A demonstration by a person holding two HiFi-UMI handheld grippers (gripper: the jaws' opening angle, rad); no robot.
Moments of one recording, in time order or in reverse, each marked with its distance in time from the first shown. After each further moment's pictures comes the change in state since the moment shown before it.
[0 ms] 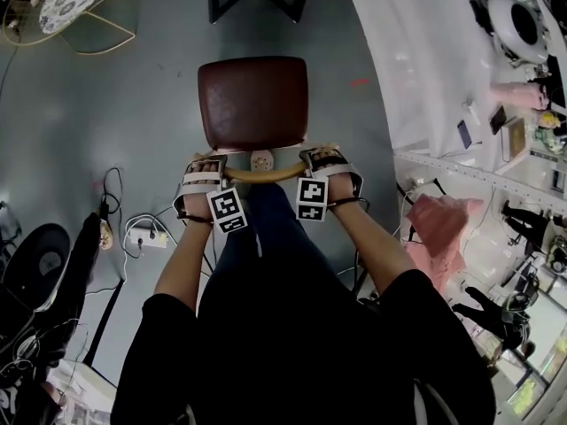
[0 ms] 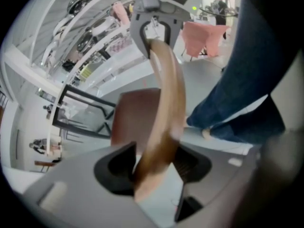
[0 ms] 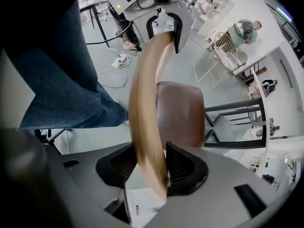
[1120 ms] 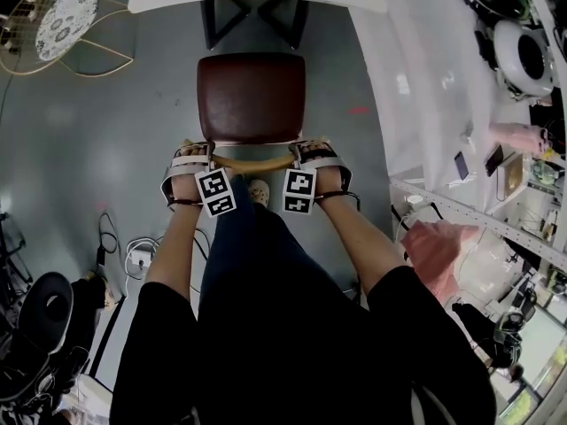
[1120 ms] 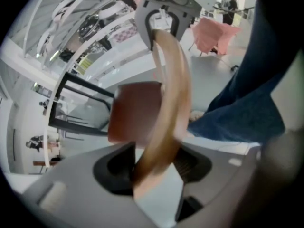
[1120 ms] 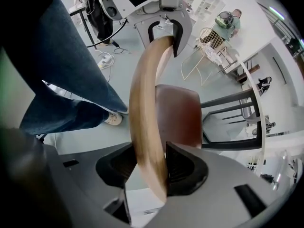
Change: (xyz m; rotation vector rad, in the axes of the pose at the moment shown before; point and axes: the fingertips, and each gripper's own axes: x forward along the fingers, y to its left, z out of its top) left arm 0.065 0.167 -0.002 -0.009 0.072 -0.041; right arm 0.035 -0.165 -0.033 0.039 -0.028 -0.046
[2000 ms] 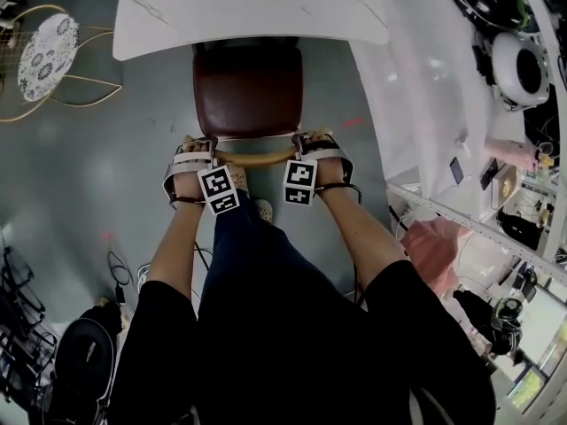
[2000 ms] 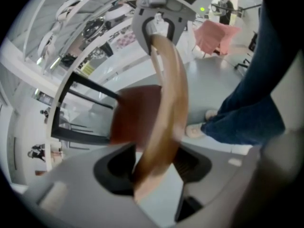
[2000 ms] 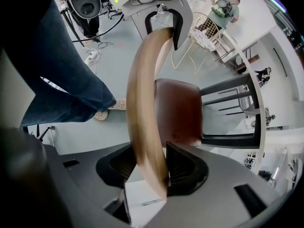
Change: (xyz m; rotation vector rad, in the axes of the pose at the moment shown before) left arm 0.040 0.141 0.000 0.055 -0.063 0.025; right arm 0.034 -0.136 -0.018 0.045 0.096 0.012
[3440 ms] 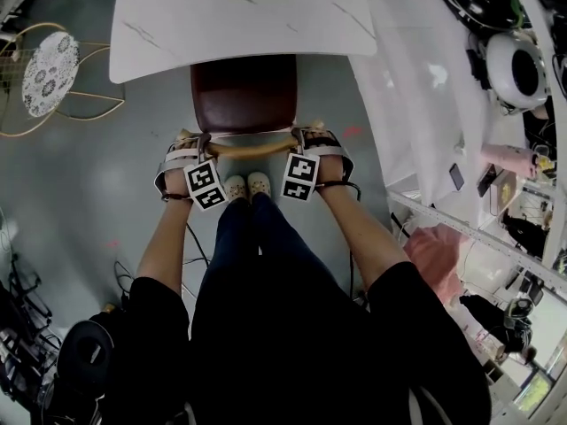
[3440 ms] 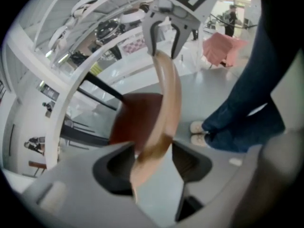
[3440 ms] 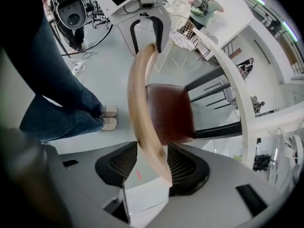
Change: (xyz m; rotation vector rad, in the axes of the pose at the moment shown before) left arm -0.006 0.059 0.010 -0.091 -0.083 -0.003; right arm -0.016 -0.064 -0.024 0.147 -0.062 -0.074
